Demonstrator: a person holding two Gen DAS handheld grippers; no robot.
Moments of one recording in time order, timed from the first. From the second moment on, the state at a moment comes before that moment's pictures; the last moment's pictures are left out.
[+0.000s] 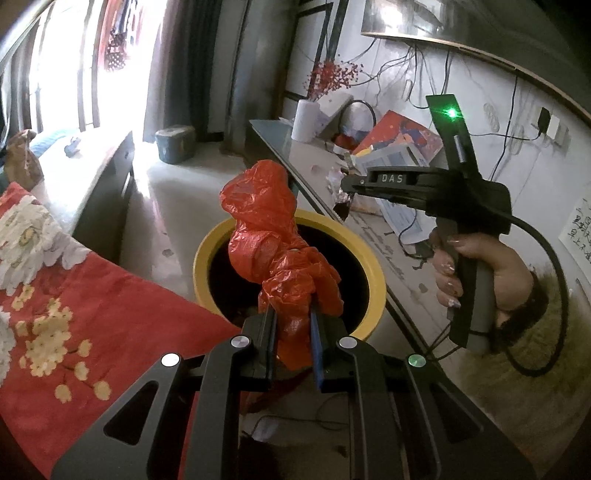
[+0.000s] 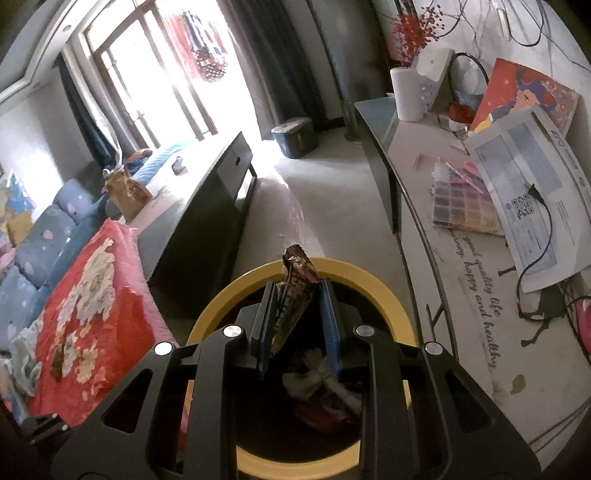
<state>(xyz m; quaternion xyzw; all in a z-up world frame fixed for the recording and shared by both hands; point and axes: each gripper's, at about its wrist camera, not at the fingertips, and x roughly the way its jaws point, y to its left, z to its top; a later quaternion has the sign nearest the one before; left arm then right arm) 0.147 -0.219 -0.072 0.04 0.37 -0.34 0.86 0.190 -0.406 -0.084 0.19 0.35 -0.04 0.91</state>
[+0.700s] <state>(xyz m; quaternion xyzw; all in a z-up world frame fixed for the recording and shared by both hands) 0.186 -0.243 -0.105 0.03 0.41 -0.33 0.85 0.192 -0.408 -0.103 0.20 0.38 -0.02 0.90</state>
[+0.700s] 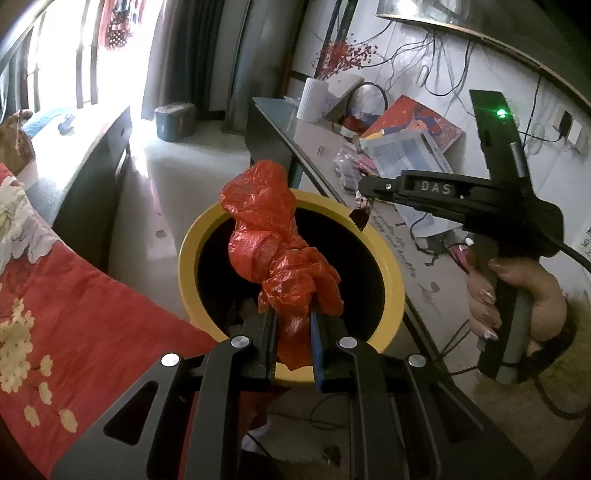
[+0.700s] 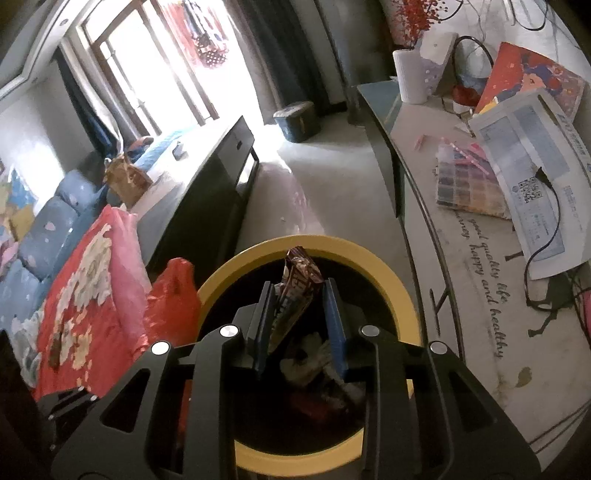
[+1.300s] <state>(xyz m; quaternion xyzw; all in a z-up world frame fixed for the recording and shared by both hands) 0.207 -0.250 -0.112 0.02 0.42 -0.32 0.85 0.191 -0.407 -0.105 0.19 0.38 -0.03 0.90</state>
